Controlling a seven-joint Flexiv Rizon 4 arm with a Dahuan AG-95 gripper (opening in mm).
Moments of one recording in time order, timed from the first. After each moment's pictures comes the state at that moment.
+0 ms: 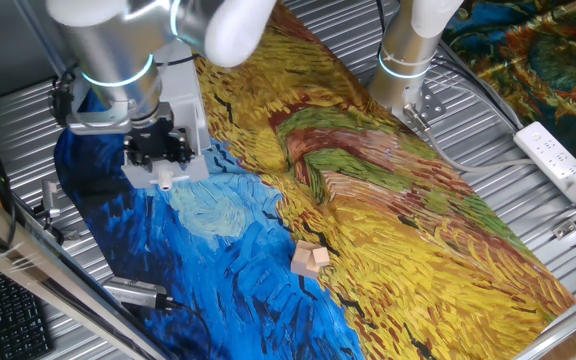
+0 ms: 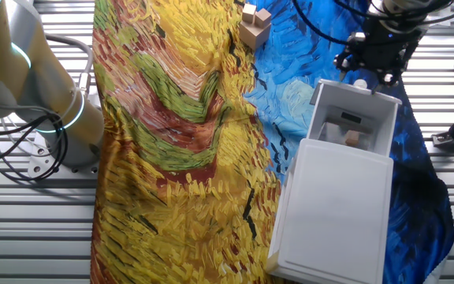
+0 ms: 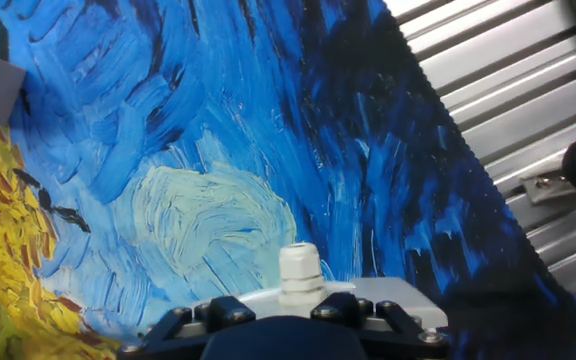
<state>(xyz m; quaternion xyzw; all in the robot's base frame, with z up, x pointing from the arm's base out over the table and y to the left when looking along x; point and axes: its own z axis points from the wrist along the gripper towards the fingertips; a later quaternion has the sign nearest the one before) 0.625 0.041 0.187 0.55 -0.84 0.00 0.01</state>
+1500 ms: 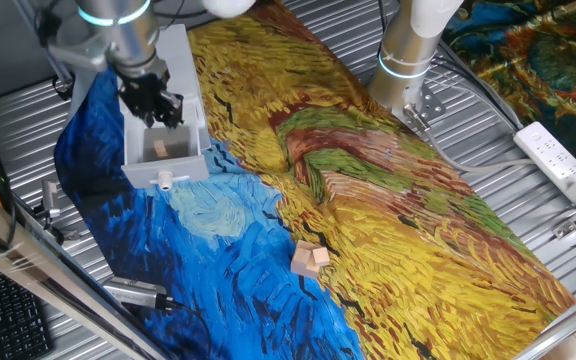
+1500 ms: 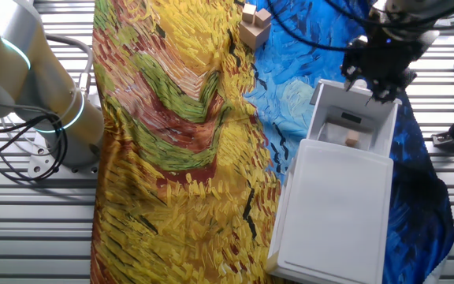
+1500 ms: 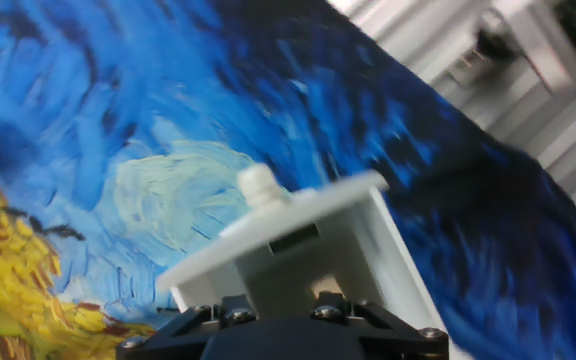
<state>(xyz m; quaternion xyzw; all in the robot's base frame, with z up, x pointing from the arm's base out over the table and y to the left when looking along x) 0.599 -0.025 0.240 0.34 -0.94 0.02 -0.01</state>
